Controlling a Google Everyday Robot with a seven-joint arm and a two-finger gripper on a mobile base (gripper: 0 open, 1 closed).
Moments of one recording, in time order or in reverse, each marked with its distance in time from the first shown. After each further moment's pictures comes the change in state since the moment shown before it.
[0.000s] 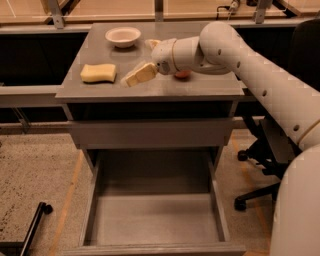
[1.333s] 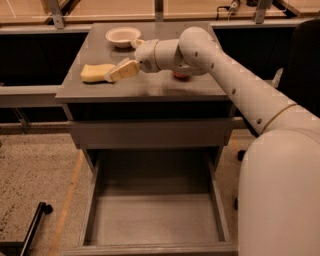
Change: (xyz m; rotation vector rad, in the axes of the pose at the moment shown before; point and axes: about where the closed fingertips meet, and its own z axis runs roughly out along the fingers) arm -0.006 -0.017 0.066 -0.014 -0.078 0.041
